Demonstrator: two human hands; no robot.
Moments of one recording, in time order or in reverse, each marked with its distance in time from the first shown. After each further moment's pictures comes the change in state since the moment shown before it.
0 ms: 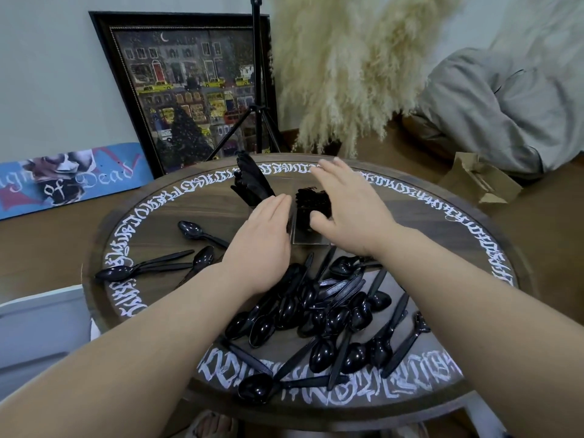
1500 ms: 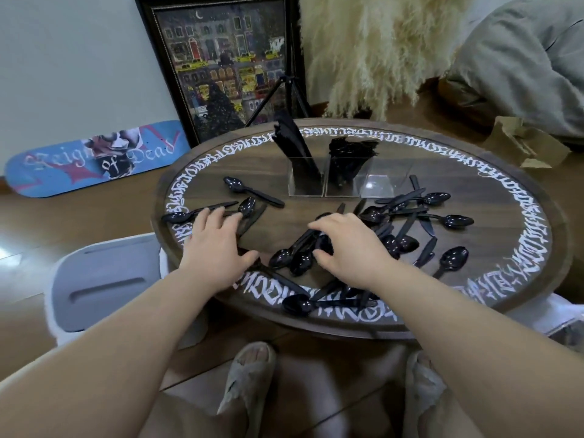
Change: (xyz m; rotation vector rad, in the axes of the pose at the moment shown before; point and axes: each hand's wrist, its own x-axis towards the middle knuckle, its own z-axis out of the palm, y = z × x) left_hand -0.120 -0.071 -0.012 0.227 -0.132 -0.435; right_hand -0.097 -0.075 0.051 0.148 -0.224 0.005
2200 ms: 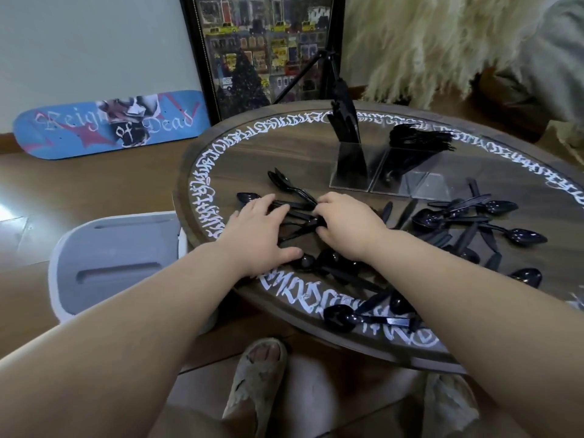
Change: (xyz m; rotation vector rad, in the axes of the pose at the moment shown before) left_hand 0.037 -0.017 0.019 -0.009 -0.183 0.180; right_hand 0.097 -0.027 0.038 -0.179 -0.135 -0.050
